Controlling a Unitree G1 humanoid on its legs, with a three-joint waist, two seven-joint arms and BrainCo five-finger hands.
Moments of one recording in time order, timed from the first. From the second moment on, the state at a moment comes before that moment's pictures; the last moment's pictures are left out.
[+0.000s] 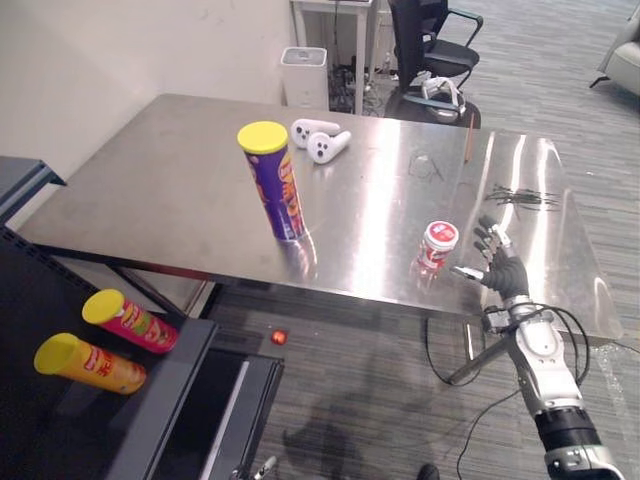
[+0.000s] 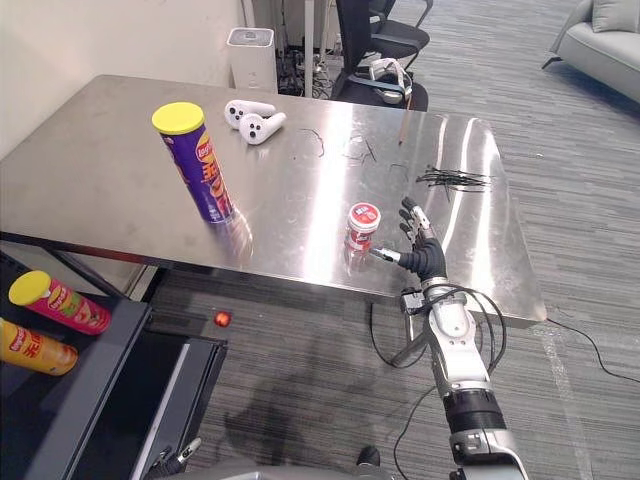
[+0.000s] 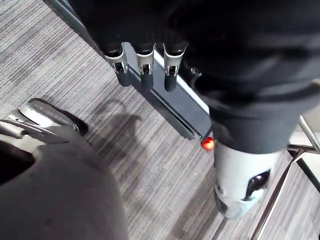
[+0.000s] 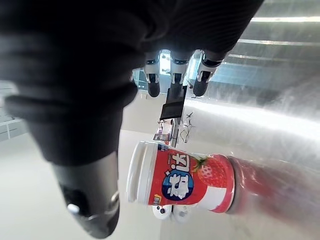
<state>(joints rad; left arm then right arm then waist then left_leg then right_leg) 0.24 0.09 0.14 0.99 -0.41 -0.16 0.03 -0.21 -0.32 -0.03 0.25 0.20 -0.26 0.05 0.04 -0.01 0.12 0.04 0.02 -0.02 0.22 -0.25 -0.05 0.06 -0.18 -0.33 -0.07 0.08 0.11</state>
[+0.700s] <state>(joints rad) 0.24 0.09 0.12 0.97 -0.41 -0.16 0.03 -0.30 -0.32 0.01 0.29 0.16 -0.25 0.05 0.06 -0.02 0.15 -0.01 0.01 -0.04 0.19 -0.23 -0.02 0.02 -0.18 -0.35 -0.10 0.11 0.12</state>
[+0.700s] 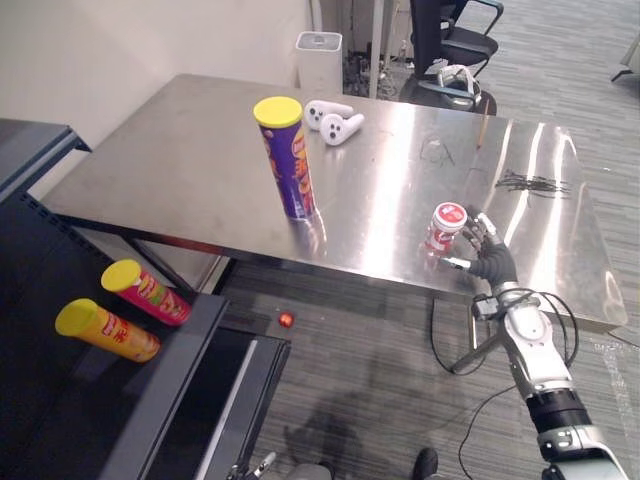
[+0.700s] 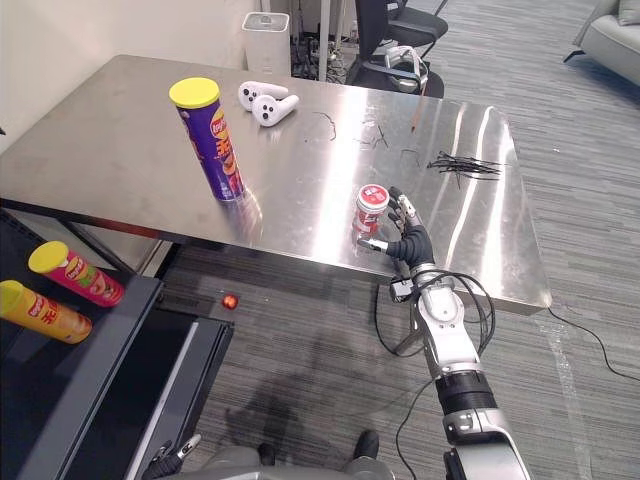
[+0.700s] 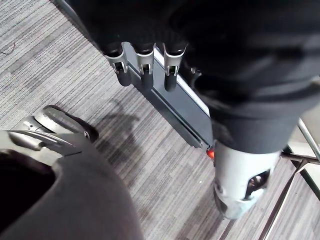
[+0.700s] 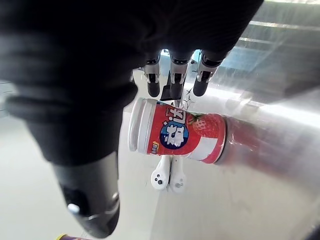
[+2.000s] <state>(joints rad) 0.27 0.11 0.12 0.98 -0.41 -0.16 0.03 -0.39 -0.32 0.01 0.41 0.16 -0.22 -0.05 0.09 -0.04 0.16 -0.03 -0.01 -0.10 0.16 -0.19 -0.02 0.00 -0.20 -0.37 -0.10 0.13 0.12</state>
